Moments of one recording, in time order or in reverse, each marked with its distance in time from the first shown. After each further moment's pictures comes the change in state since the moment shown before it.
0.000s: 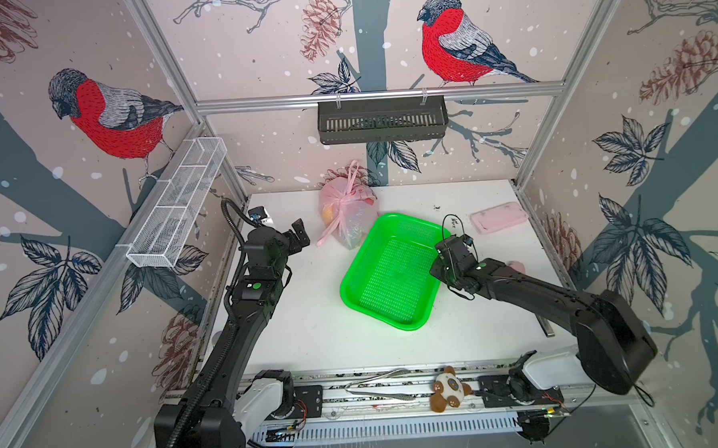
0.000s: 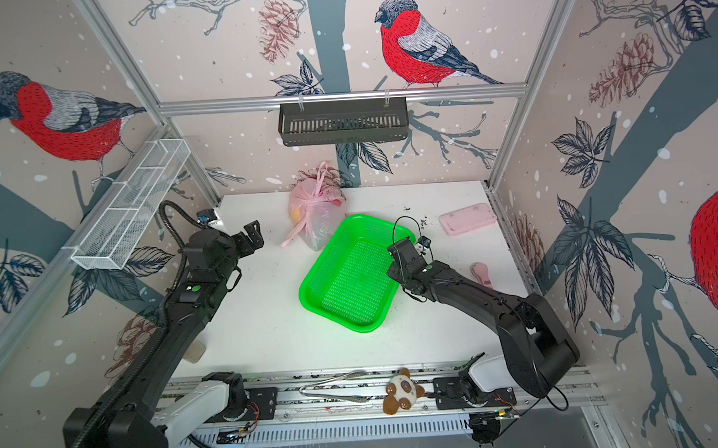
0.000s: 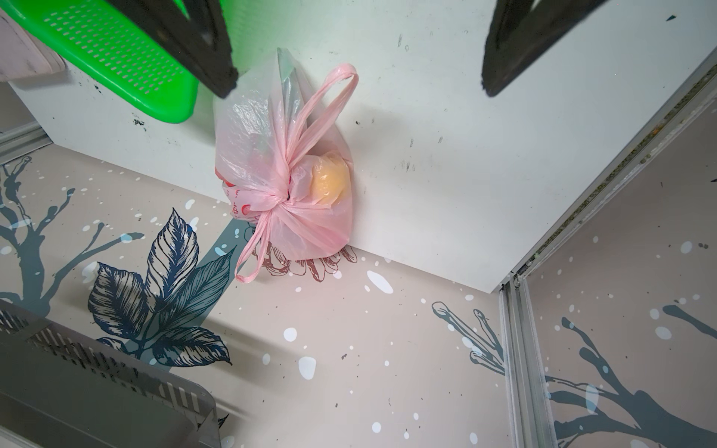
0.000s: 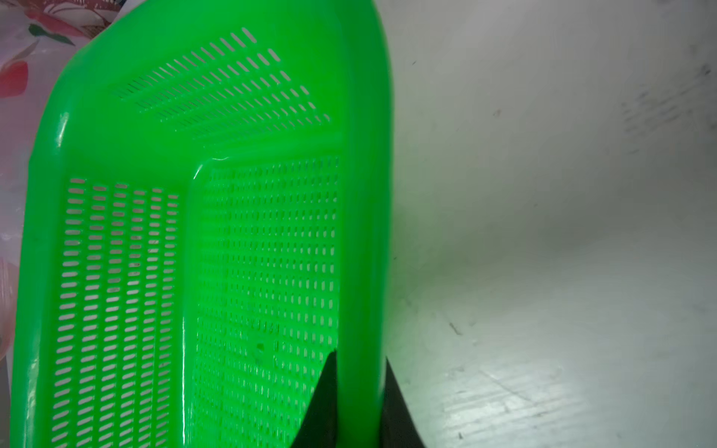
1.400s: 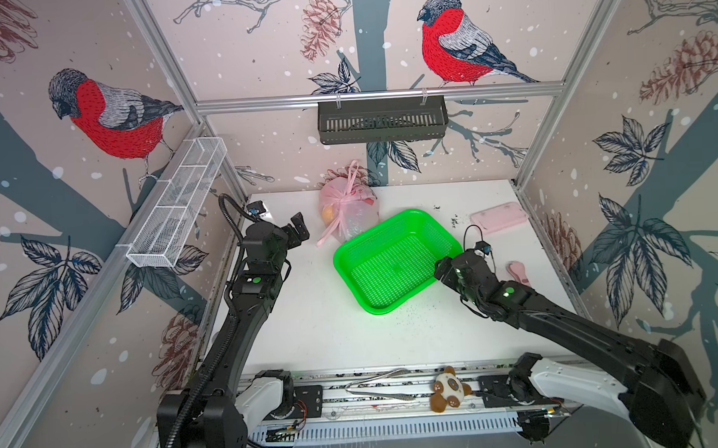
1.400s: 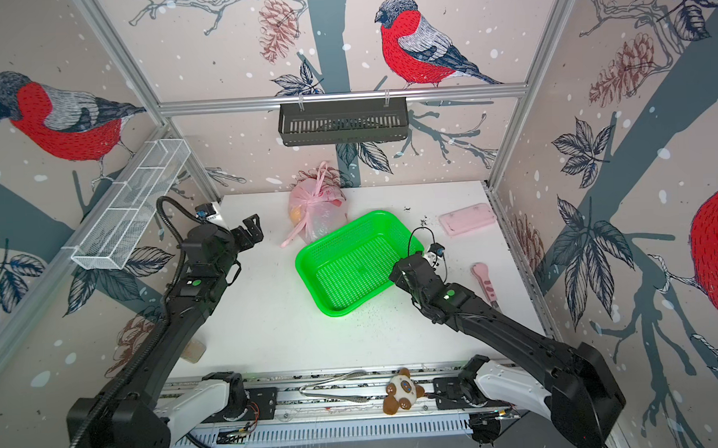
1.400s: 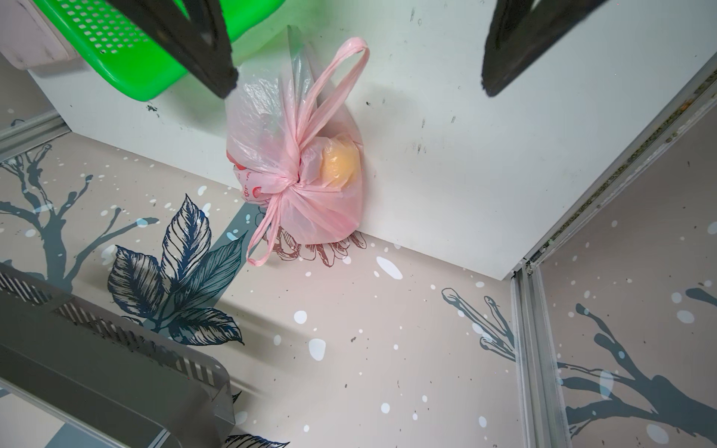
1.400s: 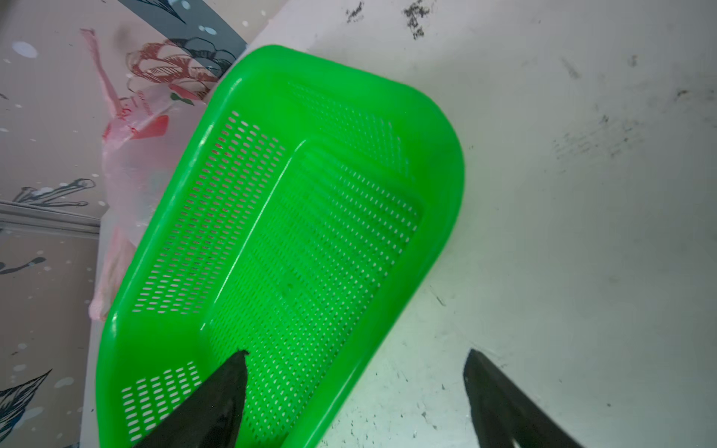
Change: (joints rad) left arm 0.012 0.045 0.044 0.035 0.033 -0.008; right arm 0.134 -0.276 -0.148 0.013 0.133 0.073
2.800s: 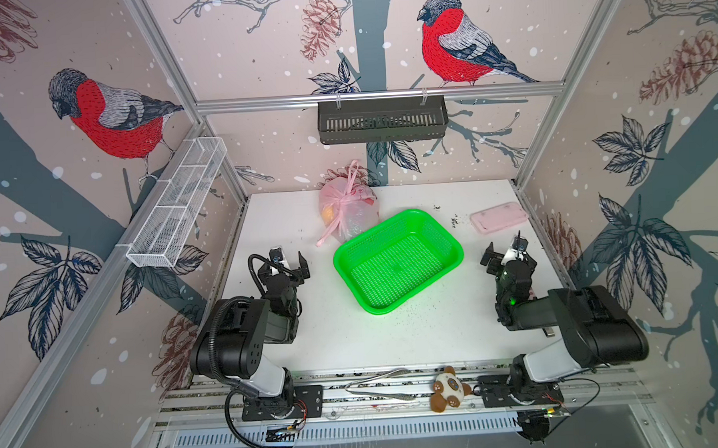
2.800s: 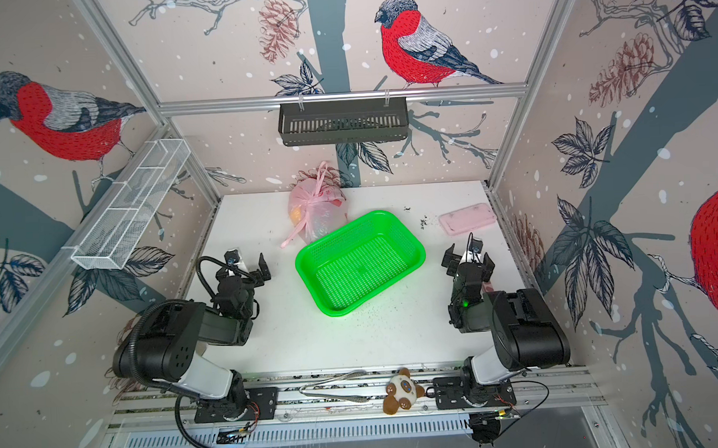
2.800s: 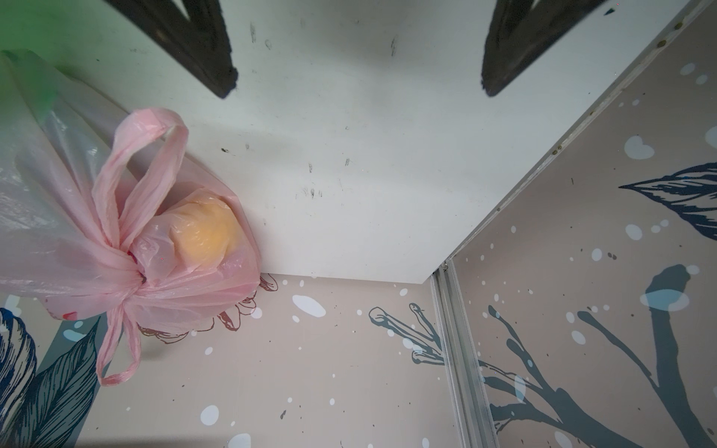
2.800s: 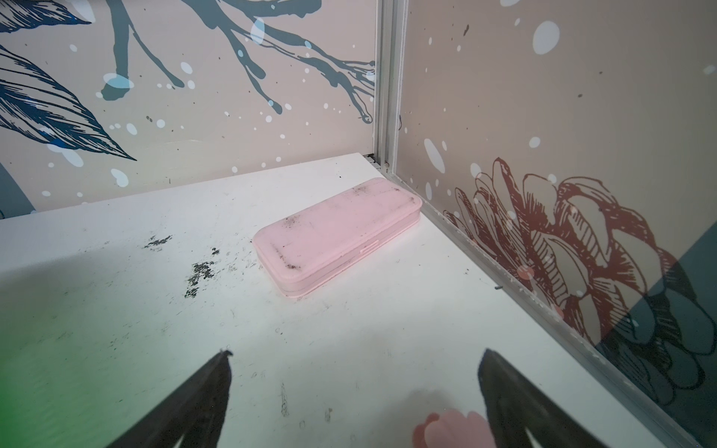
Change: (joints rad) left arm 0.021 0.472 -0.621 1.221 -0.193 0.348; right arm -0.632 0.393 -0.448 1.453 0.068 -1.014
